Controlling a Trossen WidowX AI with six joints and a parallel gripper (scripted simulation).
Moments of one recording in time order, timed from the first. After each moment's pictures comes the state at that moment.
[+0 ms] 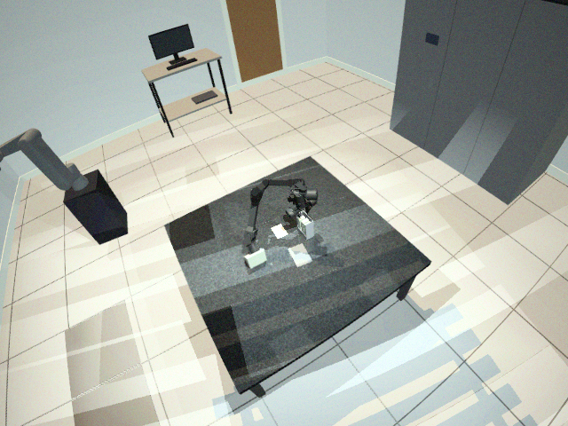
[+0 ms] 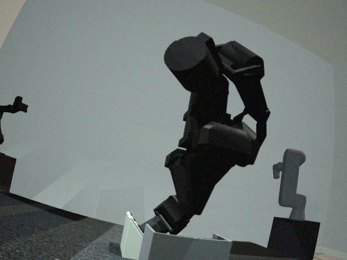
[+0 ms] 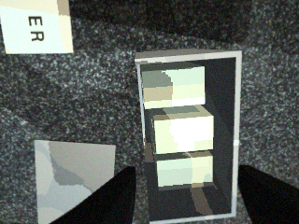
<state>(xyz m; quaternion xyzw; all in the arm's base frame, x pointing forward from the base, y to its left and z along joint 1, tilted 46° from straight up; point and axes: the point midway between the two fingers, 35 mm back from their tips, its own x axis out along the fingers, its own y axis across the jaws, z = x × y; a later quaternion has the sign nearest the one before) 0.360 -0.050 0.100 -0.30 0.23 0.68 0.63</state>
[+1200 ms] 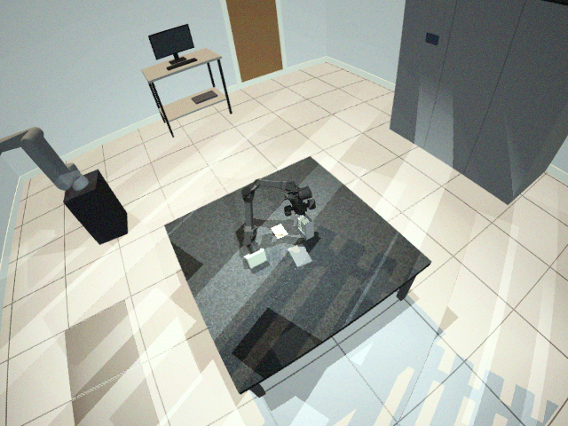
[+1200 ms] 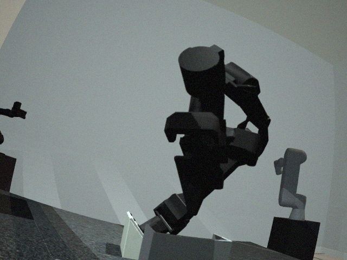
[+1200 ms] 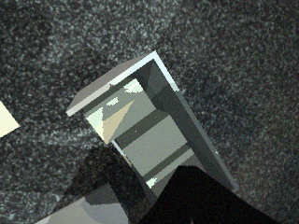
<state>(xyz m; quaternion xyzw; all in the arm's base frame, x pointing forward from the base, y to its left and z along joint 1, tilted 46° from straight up) 0.362 -0.047 0.100 -0.15 0.35 0.52 0.76</state>
